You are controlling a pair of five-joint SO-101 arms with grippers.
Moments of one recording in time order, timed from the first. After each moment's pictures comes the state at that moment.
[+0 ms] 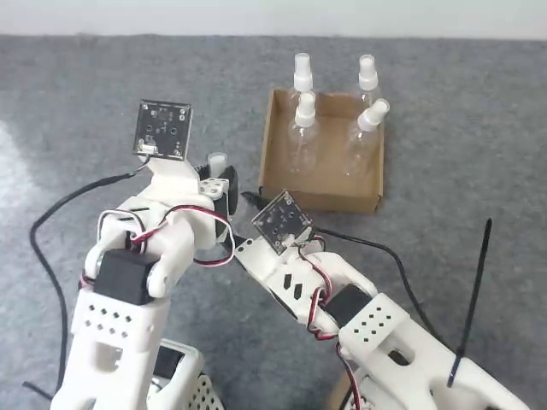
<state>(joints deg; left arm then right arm) 9.9 -52.6 39.9 66.9 13.2 -45.6 -46.7 71.8 1.2 1.5</state>
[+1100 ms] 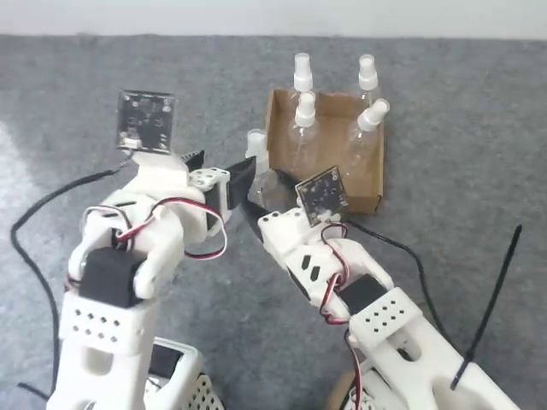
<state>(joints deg) 8.7 -51.8 31.3 70.2 11.6 -37.6 -46.8 71.6 0.4 -6.4</state>
